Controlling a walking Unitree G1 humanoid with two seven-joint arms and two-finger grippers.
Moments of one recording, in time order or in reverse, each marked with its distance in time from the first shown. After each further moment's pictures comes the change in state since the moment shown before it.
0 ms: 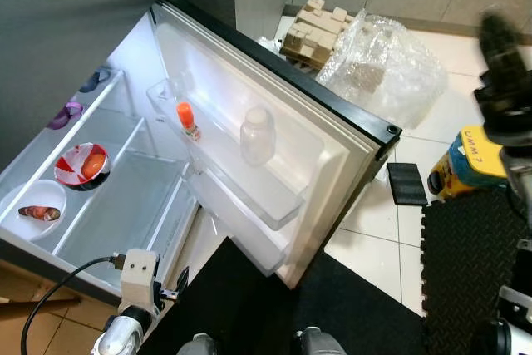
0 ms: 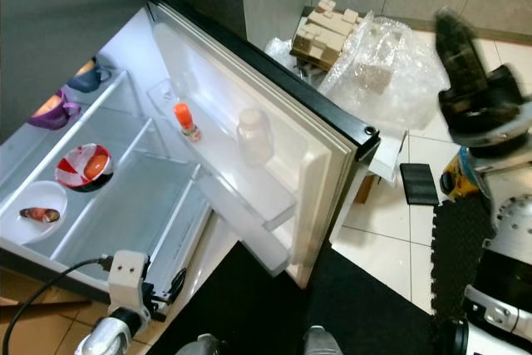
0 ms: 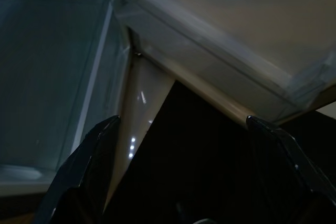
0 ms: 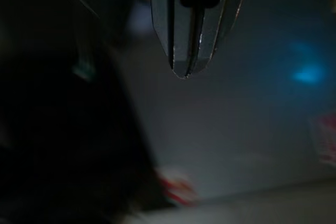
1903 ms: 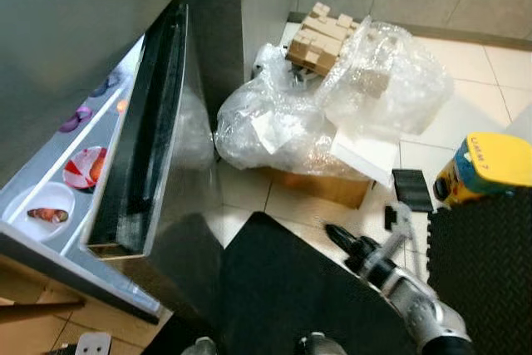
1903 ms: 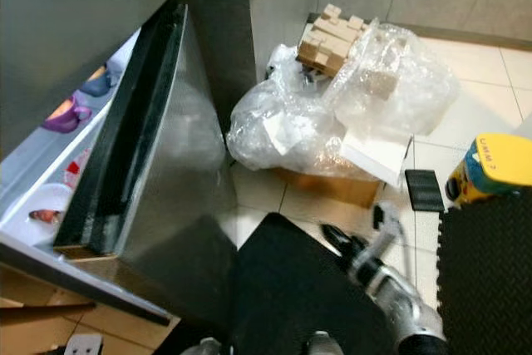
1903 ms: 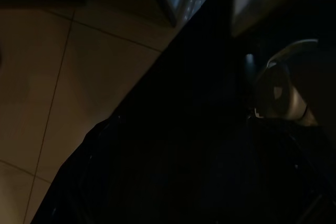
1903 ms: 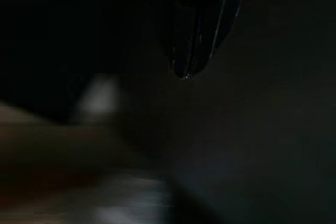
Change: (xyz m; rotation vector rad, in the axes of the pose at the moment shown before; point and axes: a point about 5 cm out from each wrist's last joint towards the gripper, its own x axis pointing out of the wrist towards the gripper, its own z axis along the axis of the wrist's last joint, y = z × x) left arm -0.098 0.036 -0.102 -0.078 0.574 0.278; right arm -0.171 -0.016 -0.210 0.215 0.737 -0.751
